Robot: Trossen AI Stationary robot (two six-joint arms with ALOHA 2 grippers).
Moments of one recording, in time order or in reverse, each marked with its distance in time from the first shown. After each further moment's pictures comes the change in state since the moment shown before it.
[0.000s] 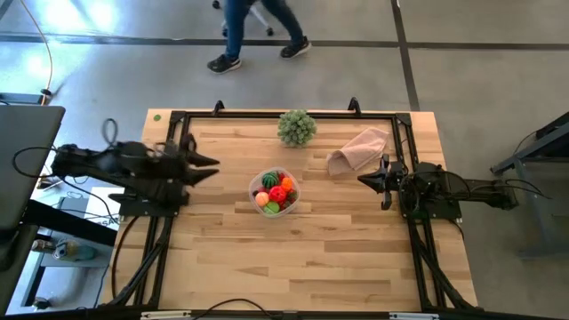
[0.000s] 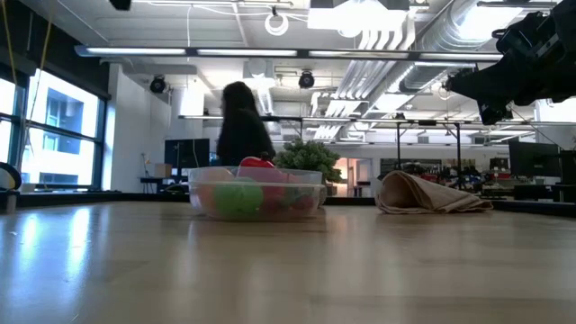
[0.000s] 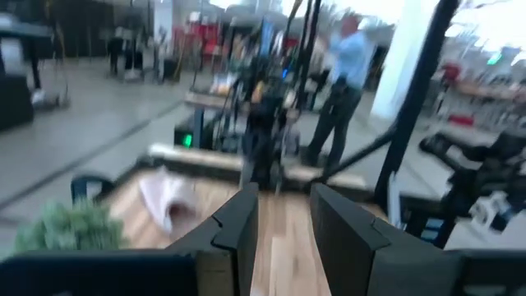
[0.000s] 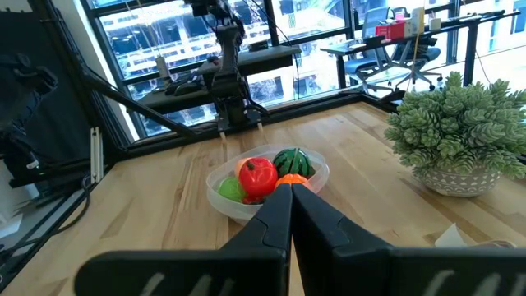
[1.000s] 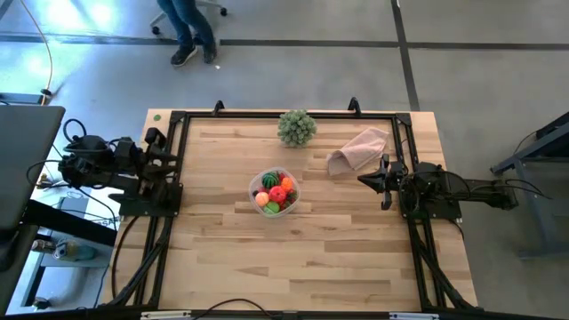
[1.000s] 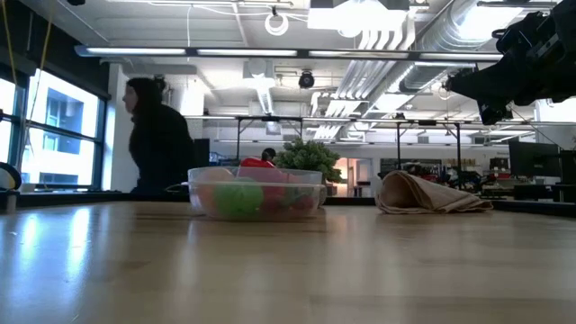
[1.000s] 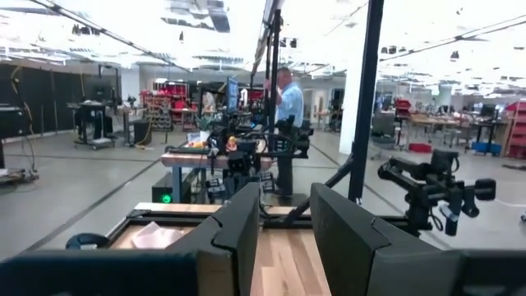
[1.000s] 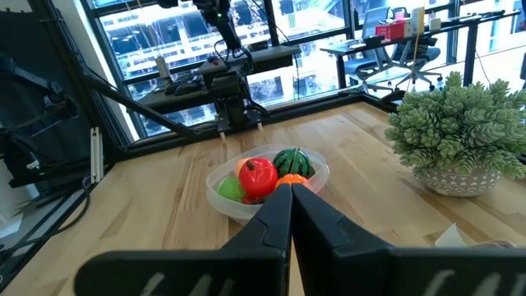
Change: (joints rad) left arm 0.000 -0.452 0.010 -0.265 0.119 0.122; right arm 0.000 0.000 0.000 0.000 0.000 0.000
